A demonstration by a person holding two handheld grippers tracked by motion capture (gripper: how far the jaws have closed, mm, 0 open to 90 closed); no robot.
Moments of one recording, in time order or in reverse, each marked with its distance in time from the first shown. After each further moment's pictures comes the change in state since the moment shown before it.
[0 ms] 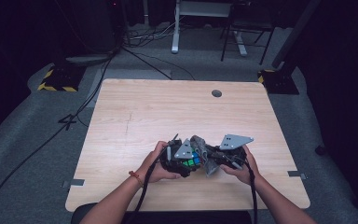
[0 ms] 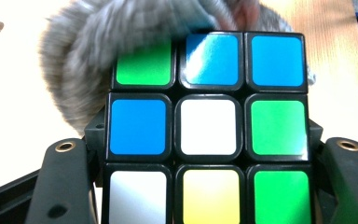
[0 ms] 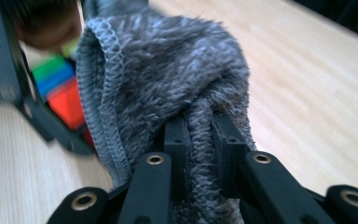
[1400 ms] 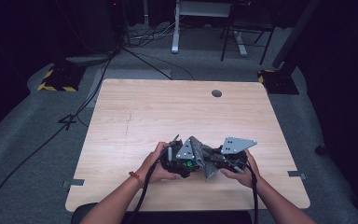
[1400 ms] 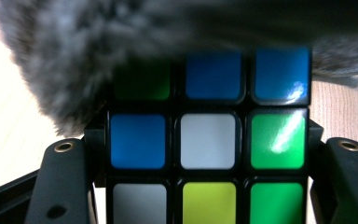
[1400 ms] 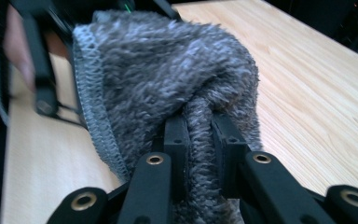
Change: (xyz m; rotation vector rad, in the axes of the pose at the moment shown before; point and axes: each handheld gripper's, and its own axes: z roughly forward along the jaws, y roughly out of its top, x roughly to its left) left arm -0.002 -0.001 0.009 0.046 -0.005 0.006; right arm 0.016 0.013 -0.015 -0.087 0.057 -0.040
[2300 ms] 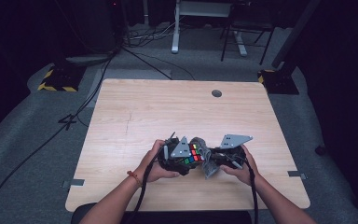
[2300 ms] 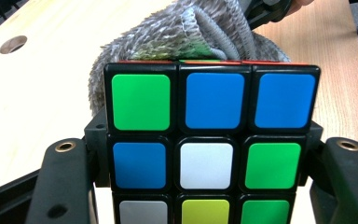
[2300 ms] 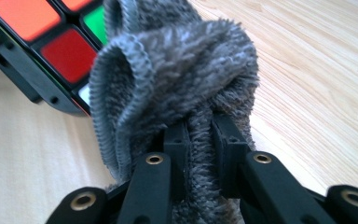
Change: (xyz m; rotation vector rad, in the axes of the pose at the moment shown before) left arm 0.003 0.002 -0.016 -0.085 0.026 -0.005; right arm -0.022 -0.023 0.016 0.079 0.000 0.098
